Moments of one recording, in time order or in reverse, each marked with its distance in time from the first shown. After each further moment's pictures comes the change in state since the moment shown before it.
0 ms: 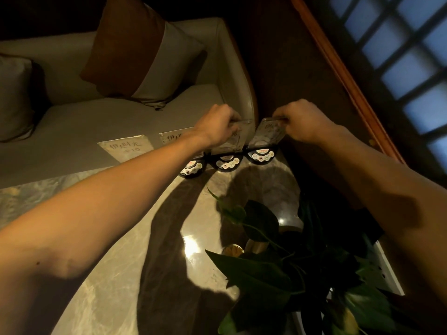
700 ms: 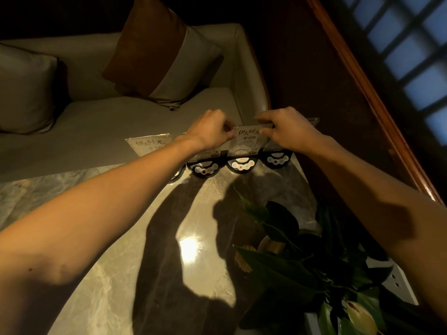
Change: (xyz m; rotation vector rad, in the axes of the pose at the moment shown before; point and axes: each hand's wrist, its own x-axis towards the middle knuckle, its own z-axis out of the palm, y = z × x) left_hand -0.032 -0.047 -0.025 -0.019 -0.020 -0.088; right_hand 0.015 -0.070 0.014 0.181 0.043 -0.143
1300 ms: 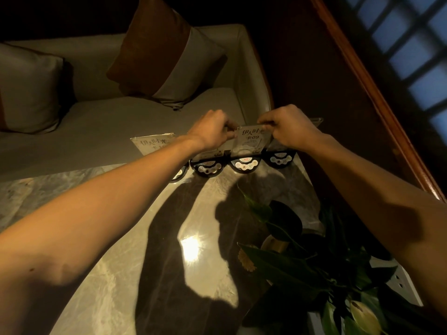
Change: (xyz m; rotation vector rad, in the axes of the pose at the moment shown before) left_hand -0.008 -0.001 -0.004 -0.007 0.003 0.019; right_hand 0.007 -0.001 0.002 -0.058 0.033 -0.026
